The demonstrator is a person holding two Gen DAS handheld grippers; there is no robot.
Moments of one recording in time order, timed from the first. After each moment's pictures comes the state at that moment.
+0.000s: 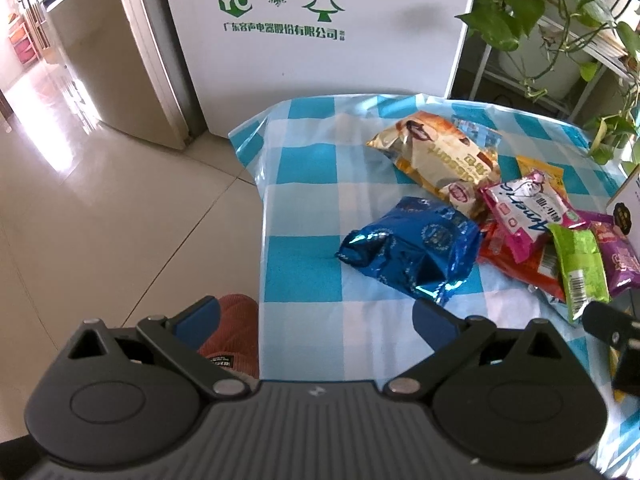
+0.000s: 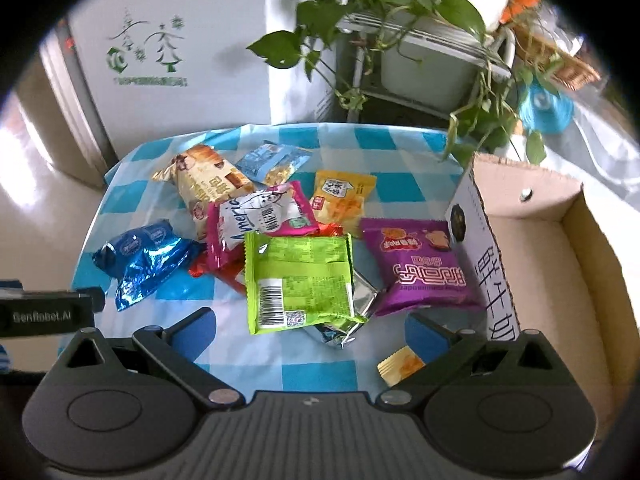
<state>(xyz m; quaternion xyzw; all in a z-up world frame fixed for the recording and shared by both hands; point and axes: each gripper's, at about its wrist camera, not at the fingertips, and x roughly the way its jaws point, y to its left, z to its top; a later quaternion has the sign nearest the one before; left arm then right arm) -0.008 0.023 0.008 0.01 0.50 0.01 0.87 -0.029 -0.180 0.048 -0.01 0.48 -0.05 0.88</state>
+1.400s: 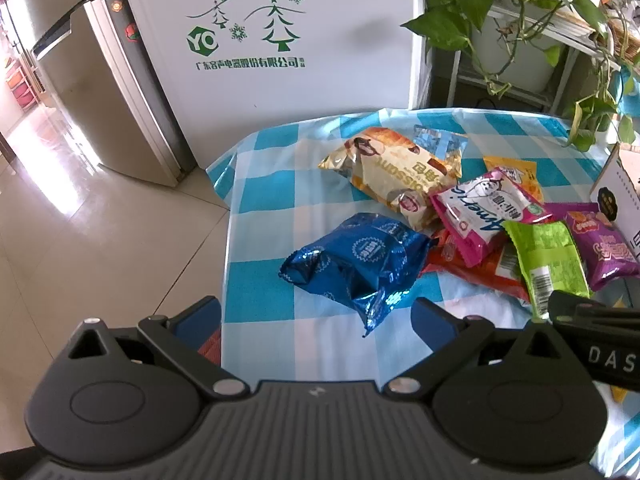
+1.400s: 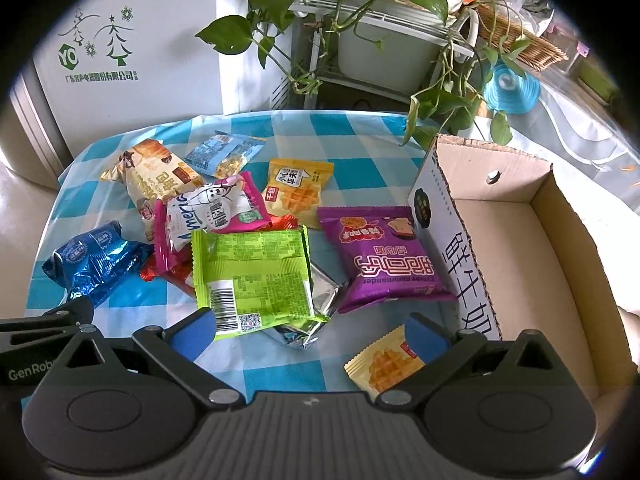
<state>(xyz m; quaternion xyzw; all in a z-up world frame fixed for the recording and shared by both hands) -0.017 -0.024 0.014 0.06 0.46 0.01 0.88 -0.018 -0.194 0.037 0.02 0.50 -0.08 0.86</state>
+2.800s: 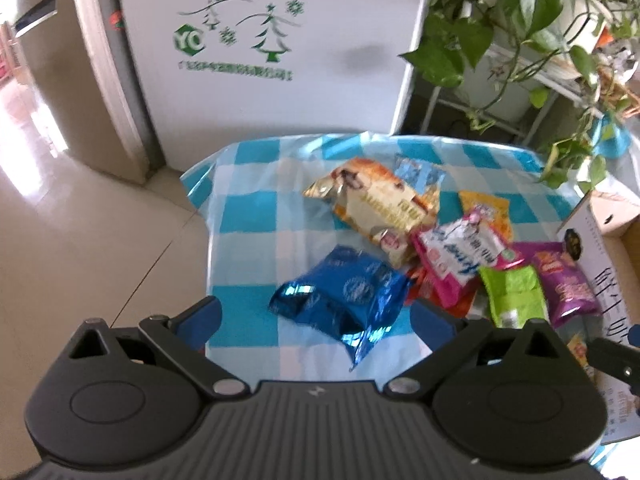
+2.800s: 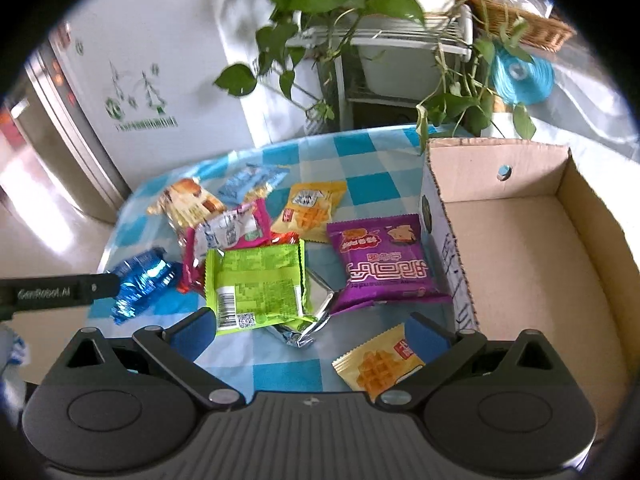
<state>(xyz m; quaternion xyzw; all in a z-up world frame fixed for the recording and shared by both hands) 0.007 0.000 0.036 0.00 0.47 -0.05 0.88 -0.053 -0.258 0.056 0.12 0.45 0.02 0.89</state>
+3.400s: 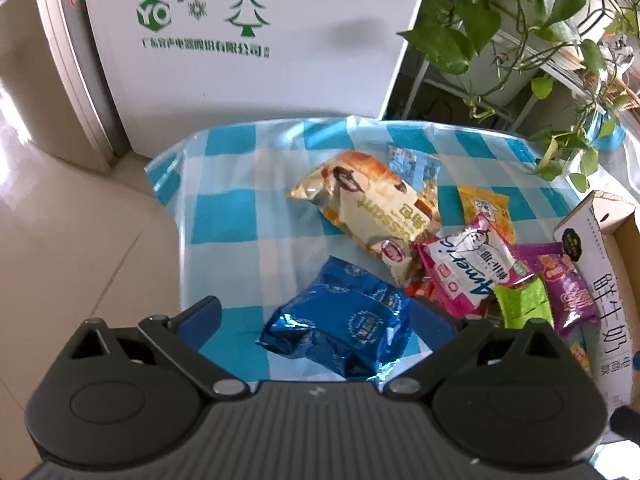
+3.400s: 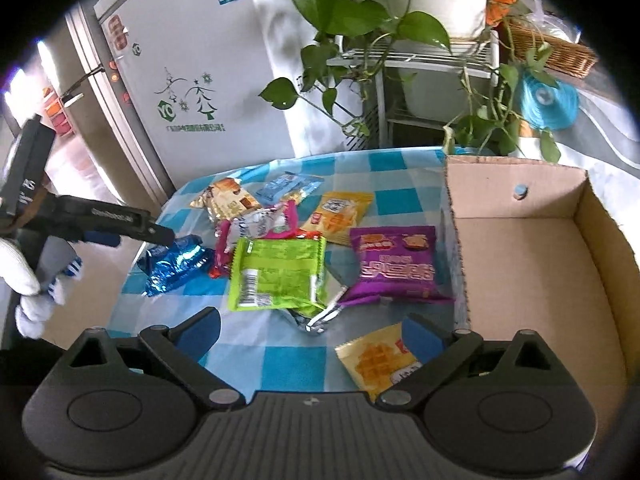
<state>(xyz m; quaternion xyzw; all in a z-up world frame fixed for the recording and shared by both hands) 0.050 0.007 0.013 -0.02 0.51 -0.10 0.86 -0.076 -0.264 0.063 0.10 0.43 0.09 0.89</state>
